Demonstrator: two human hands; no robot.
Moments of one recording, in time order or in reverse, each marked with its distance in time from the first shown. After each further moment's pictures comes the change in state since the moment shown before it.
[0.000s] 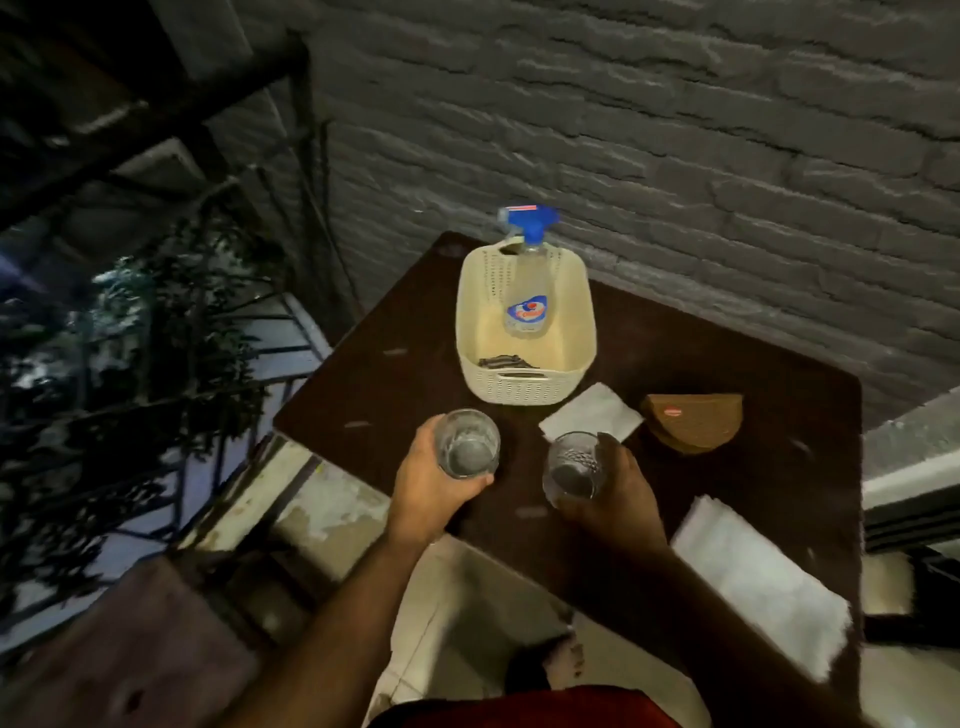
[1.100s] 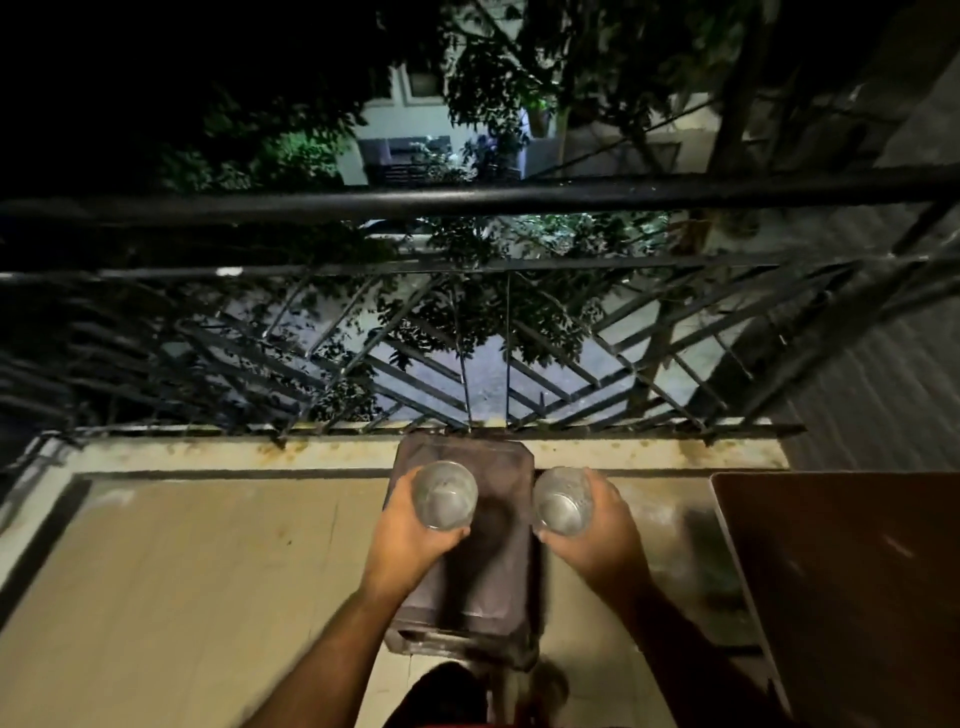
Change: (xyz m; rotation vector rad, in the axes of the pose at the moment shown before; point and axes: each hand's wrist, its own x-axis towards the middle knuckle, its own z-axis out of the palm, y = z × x) left_hand -0.233 -0.229 -0.323 -0.161 0.900 -0.624; right_hand -0.128 -0.309 0.337 -0.085 -0.737 -0.742
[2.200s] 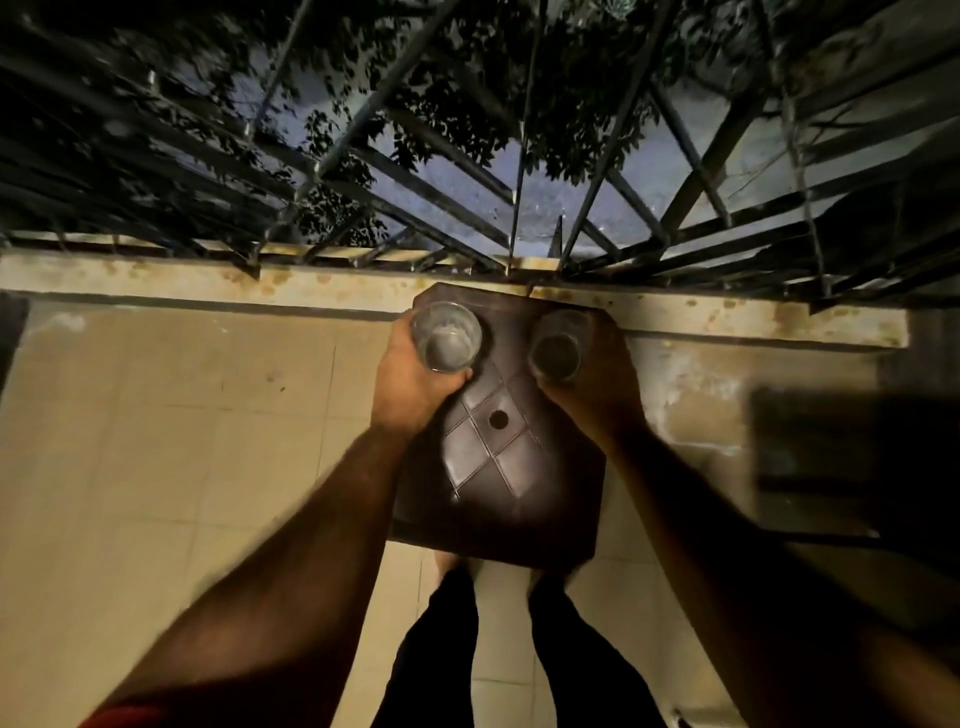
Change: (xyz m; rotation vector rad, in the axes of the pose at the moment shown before) left_hand 0.199 -0.195 0.055 -0.031 0.014 -0.155; right_hand 0.173 0.063 0.224 -0.163 -0.096 -0.062
